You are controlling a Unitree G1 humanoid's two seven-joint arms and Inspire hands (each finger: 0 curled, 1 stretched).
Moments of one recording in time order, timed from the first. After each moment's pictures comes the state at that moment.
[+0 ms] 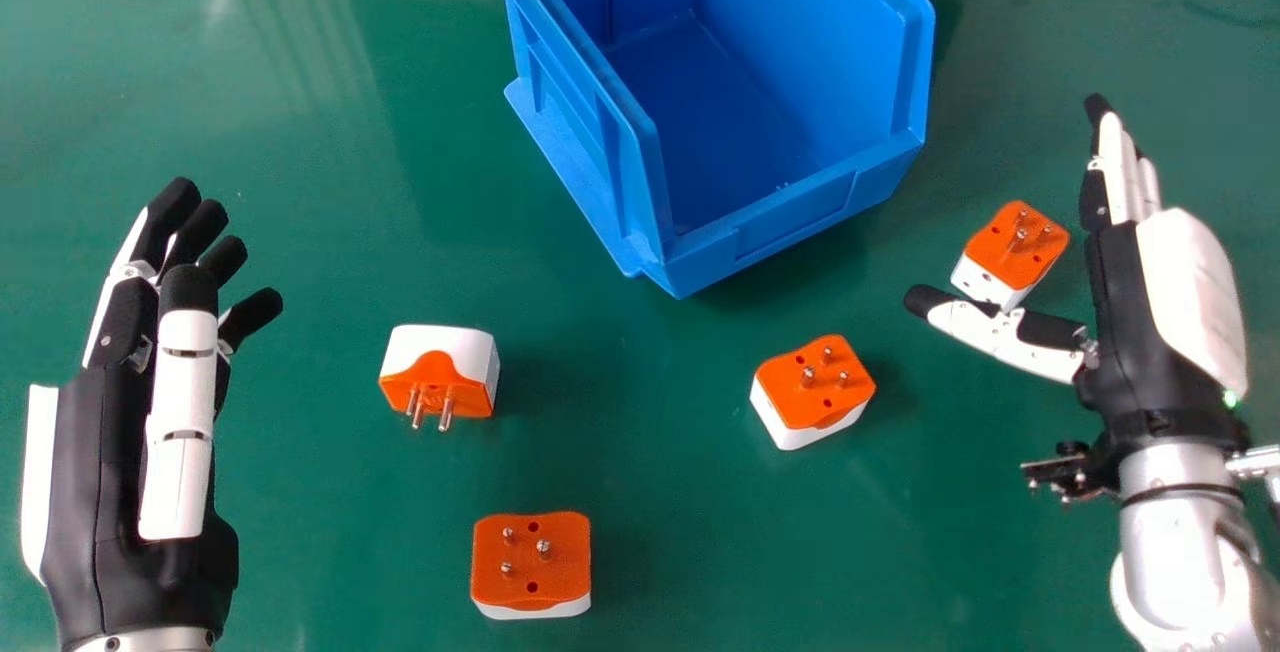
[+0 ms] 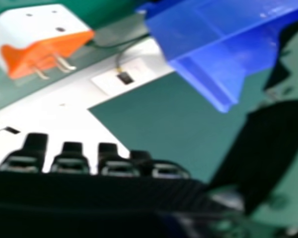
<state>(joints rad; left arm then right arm) 0.46 0.01 0.22 -0.32 -0.21 -0.32 -0.11 -0.07 -0.29 -0.01 0.25 -0.55 -0.13 -0.29</state>
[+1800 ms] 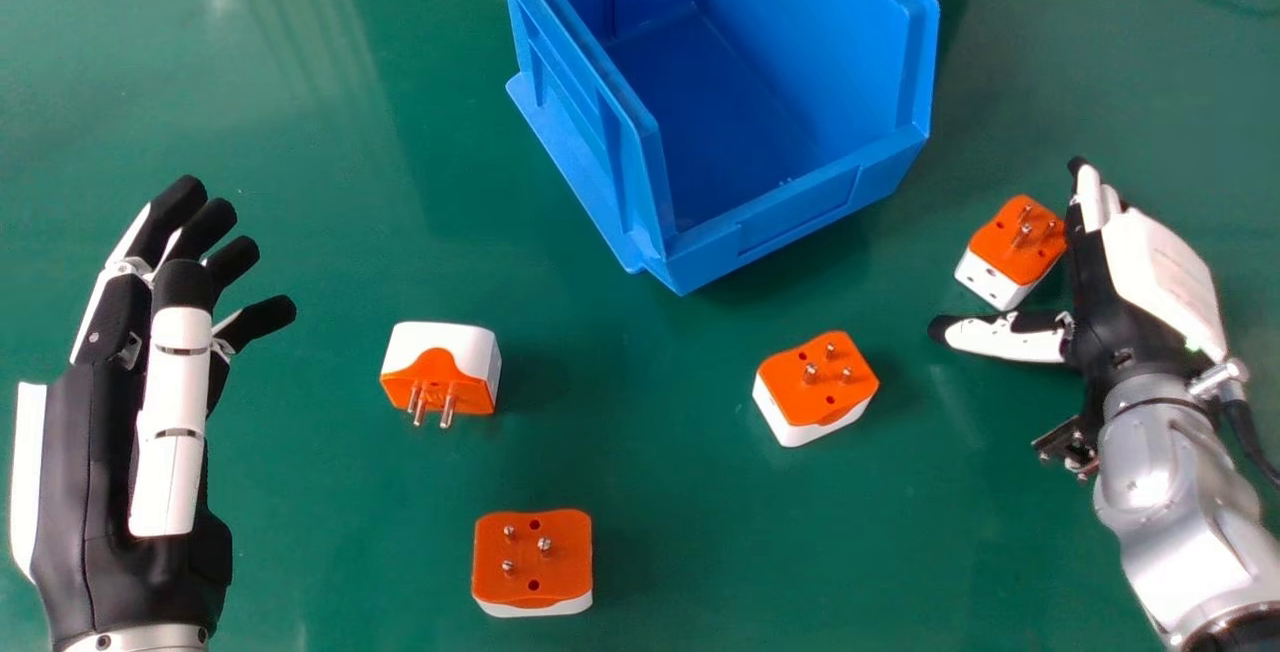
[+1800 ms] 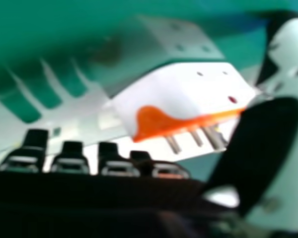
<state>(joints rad) 0.46 0.01 0.22 -0.33 -0.21 -0.30 -0.10 -0.39 -0.36 0.16 0.65 -0.56 0.16 -0.23</state>
